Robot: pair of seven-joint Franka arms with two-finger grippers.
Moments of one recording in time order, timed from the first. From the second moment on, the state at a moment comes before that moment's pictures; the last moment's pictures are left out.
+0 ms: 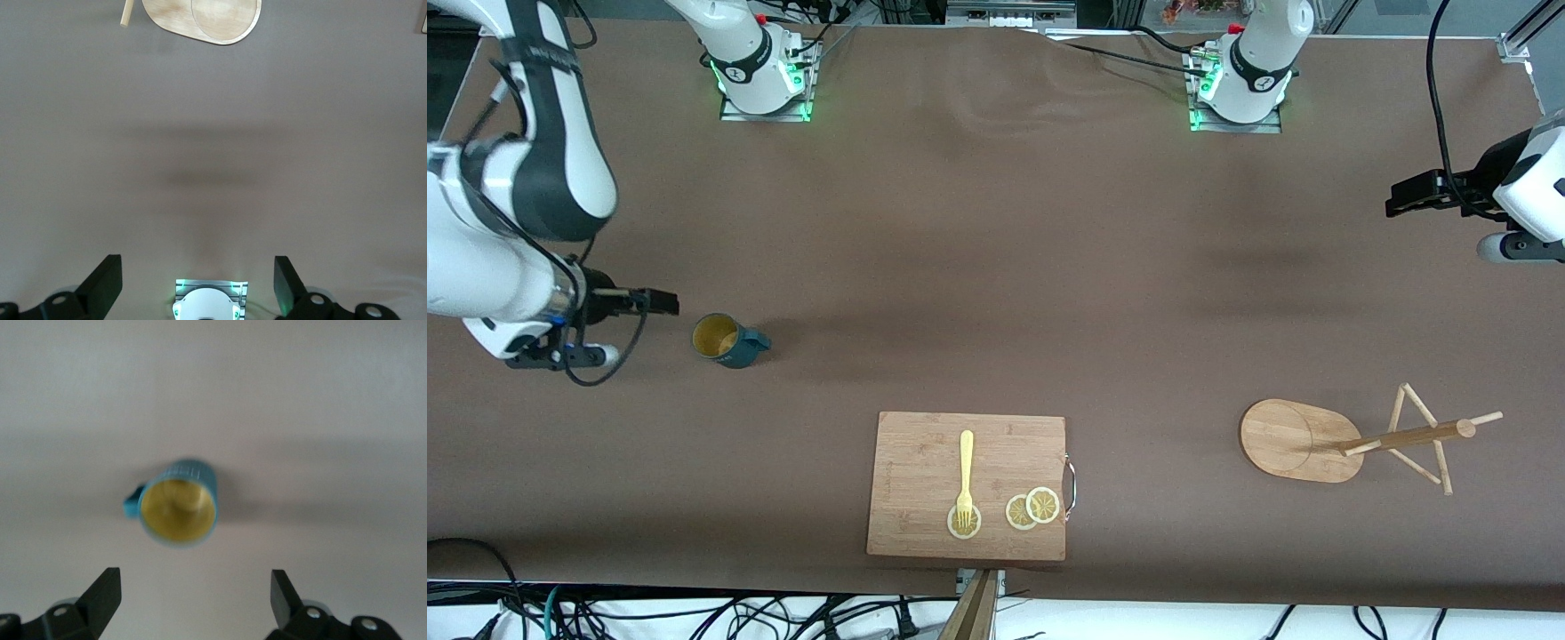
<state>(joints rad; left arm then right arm) 0.15 0.10 -0.14 -1.49 -0.01 1.35 -0.04 -0.05 0.35 0.05 -1.73 0.00 1.96 -0.02</state>
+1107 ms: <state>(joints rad) 0.15 0.10 -0.14 -1.49 -0.01 1.35 -0.04 -0.07 0.44 0.04 -2.07 0.00 2.55 -0.15</state>
